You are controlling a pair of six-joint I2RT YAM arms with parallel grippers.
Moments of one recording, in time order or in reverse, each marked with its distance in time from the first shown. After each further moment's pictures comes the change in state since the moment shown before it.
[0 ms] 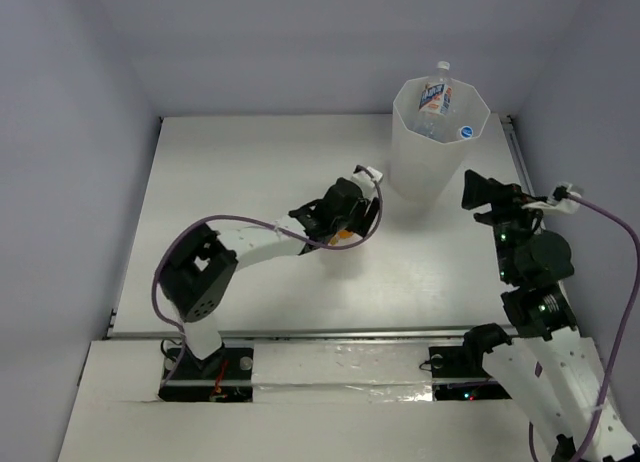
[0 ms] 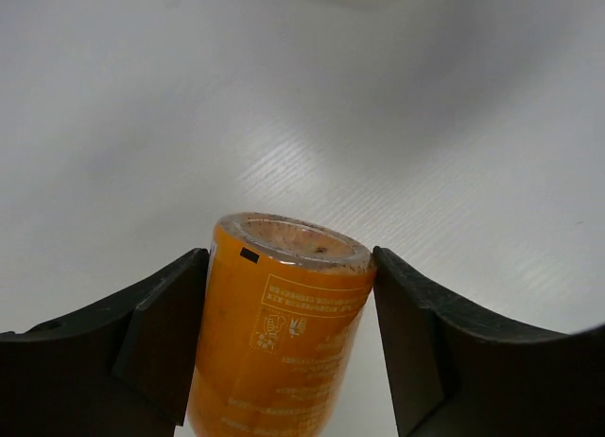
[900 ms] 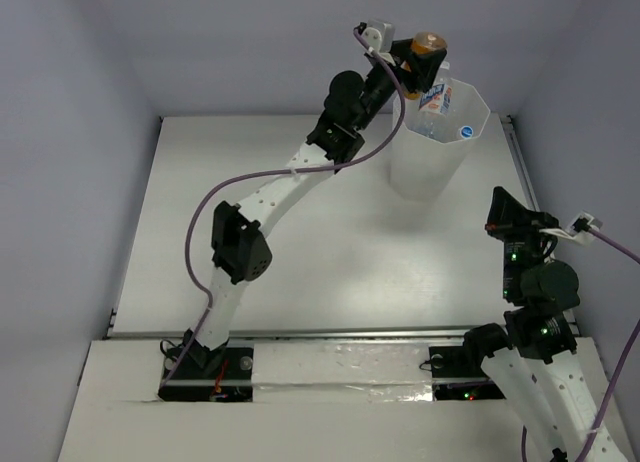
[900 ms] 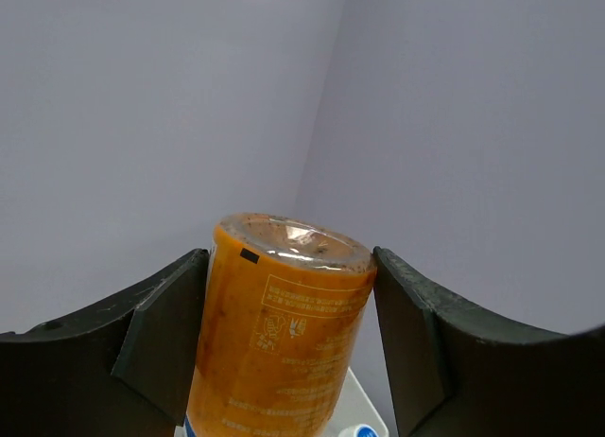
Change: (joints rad) left arm 0.104 0.316 1.078 0.353 0.196 -0.172; right arm 0.000 -0.226 -0.122 0.033 0.112 0.065
